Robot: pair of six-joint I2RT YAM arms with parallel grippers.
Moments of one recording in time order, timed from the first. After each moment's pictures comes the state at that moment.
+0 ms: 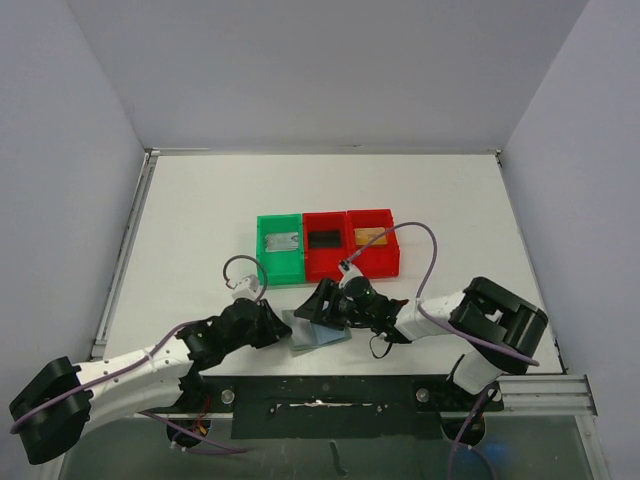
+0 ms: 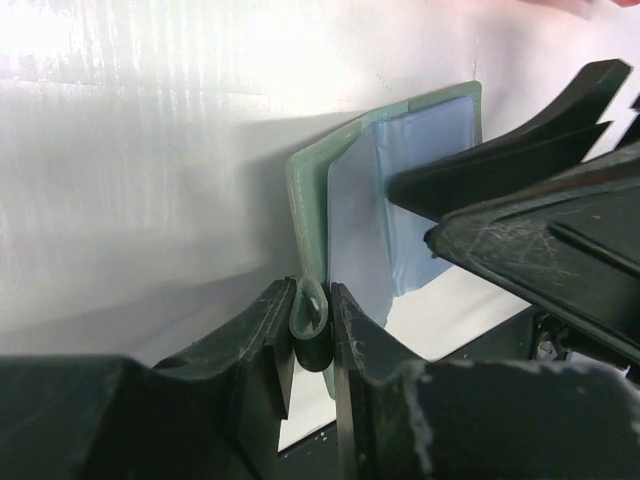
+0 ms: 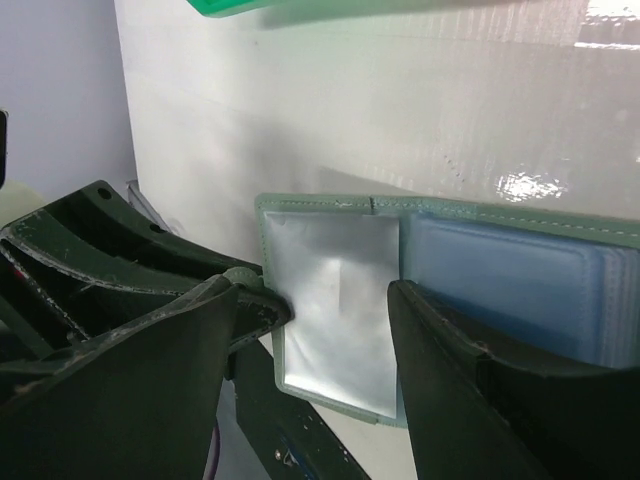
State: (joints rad) left arm -0.92 0.87 0.21 -0.04 -0.12 -1.13; right arm 0.94 1.59 0.47 0.58 -0.14 1.16
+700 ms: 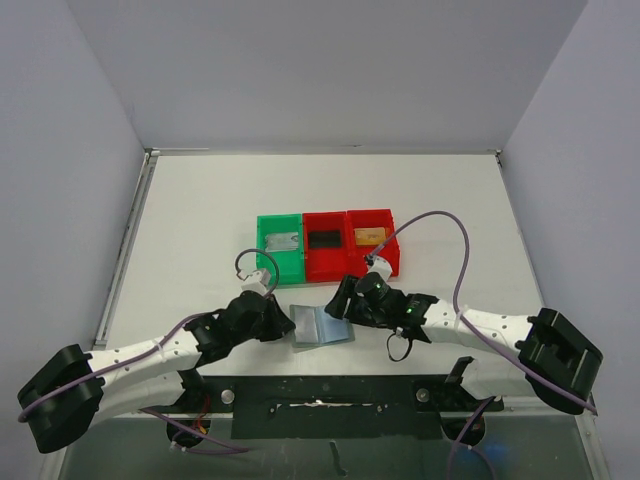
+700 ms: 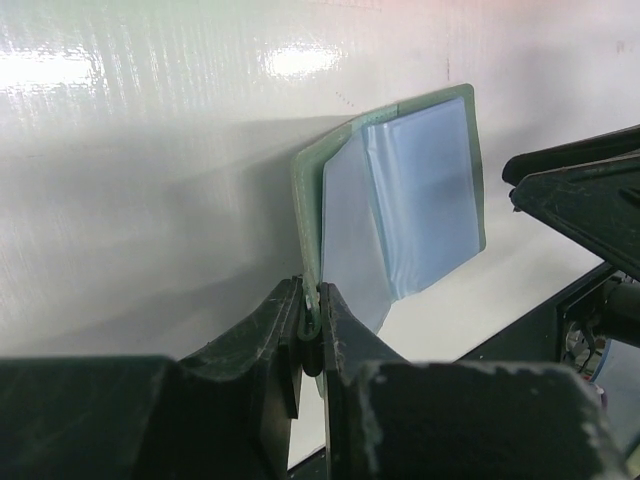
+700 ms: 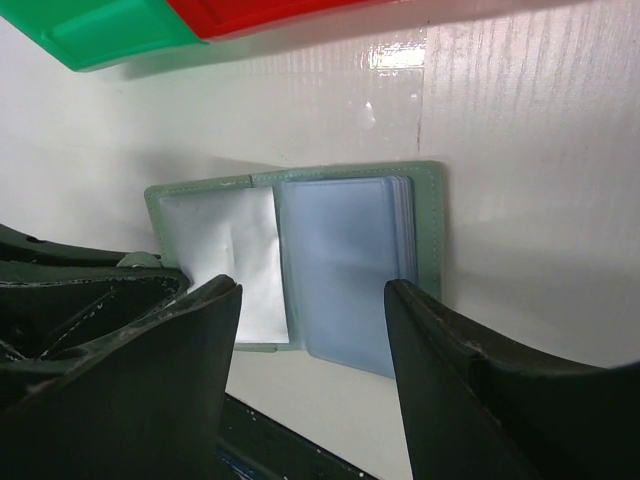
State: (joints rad) left arm -0.91 0.98 0.28 0.01 -0.10 -0.98; right arm 0.93 1.24 0.54 -0.08 0.13 1.03
